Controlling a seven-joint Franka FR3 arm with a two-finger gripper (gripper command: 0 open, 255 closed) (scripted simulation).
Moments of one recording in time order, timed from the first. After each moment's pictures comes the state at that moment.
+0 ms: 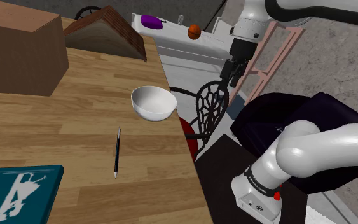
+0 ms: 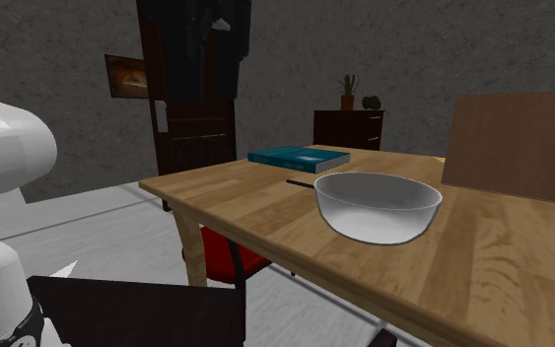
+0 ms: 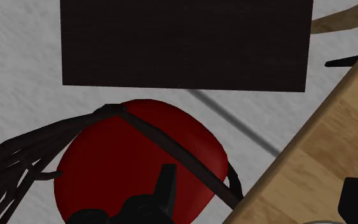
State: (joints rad) arm -0.02 -0.74 0.05 -2.42 0.11 1.54 0.02
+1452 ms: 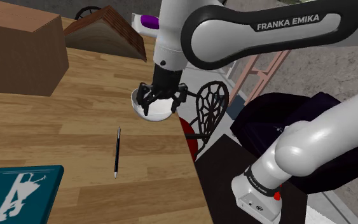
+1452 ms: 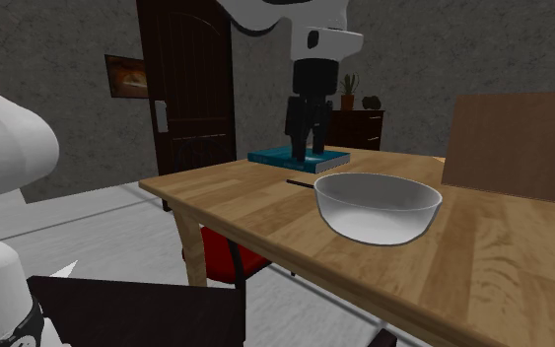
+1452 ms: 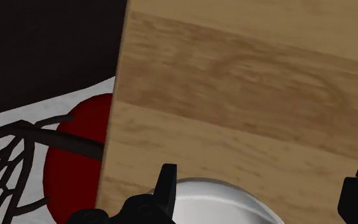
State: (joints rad) arm -0.06 -0.28 0.59 -2.26 0.19 1.98 0.87
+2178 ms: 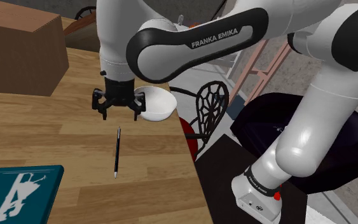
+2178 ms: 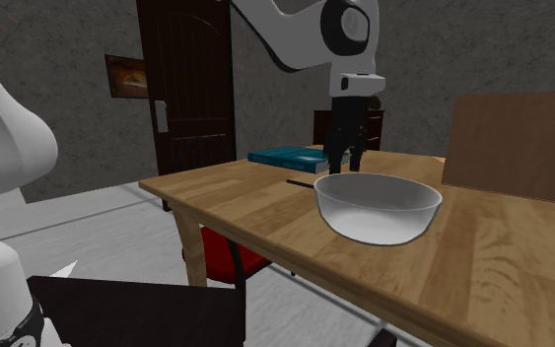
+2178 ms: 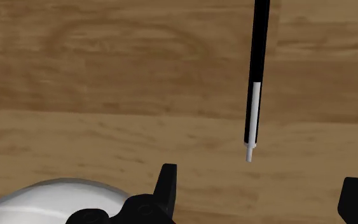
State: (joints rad) arm -0.02 0.22 0.71 -1.93 -0.20 2.04 1.42
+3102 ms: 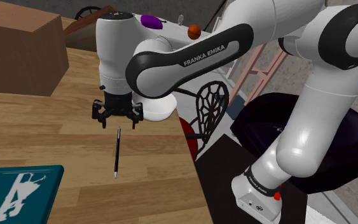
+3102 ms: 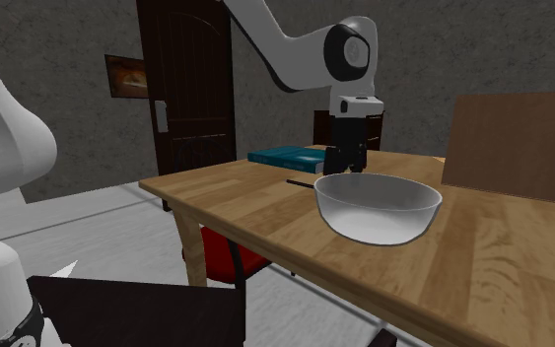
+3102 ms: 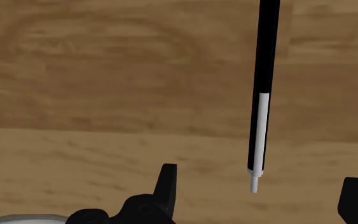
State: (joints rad) arm -0.01 0.28 0.69 -1.96 -0.25 2.13 1.47
